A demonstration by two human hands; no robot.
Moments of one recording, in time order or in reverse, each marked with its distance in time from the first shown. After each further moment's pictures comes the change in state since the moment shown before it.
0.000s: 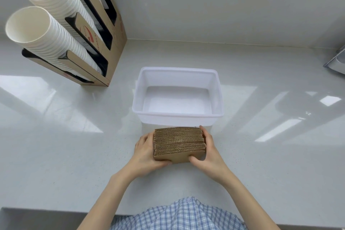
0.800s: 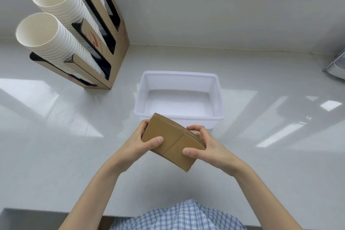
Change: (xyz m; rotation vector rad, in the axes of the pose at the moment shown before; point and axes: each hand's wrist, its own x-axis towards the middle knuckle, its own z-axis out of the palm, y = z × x) left_hand -0.018 0.039 -0.056 -0.706 -0.085 0.003; right_hand -0.007 -0.065 -0.023 0.098 -0.305 0.062
